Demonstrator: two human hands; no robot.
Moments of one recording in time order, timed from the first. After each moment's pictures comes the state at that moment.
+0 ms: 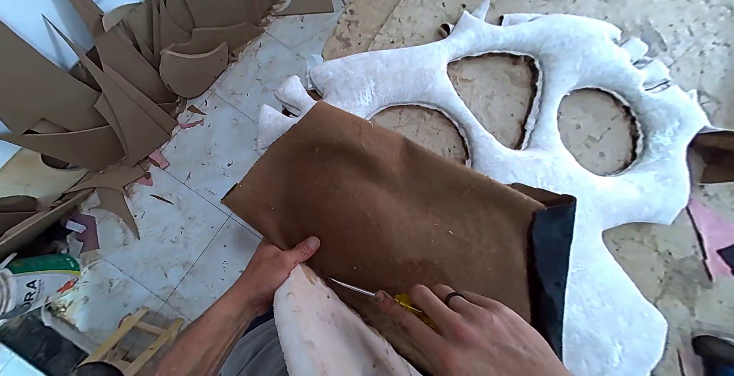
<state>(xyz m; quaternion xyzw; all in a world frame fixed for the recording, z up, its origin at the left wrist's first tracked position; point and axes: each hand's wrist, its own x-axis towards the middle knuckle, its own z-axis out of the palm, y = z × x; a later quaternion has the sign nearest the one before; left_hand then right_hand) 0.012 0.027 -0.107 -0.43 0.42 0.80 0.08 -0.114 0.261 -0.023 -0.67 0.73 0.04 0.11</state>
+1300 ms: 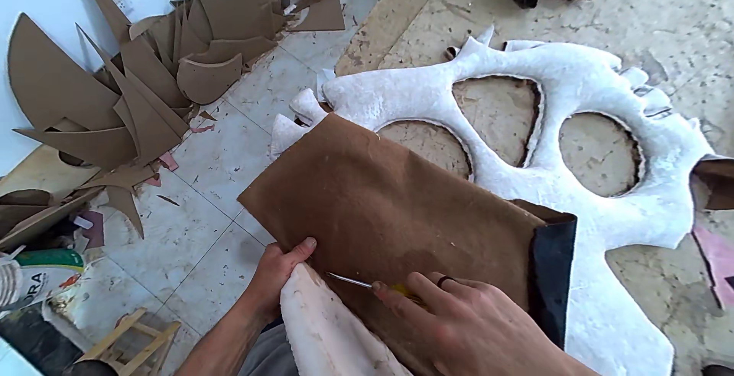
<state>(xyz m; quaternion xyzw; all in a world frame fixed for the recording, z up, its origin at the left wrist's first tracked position) 0.018 0.035 -0.107 -0.45 0.36 0.82 0.03 -0.134 0.245 -0.030 -0.70 0.71 0.01 0.07</state>
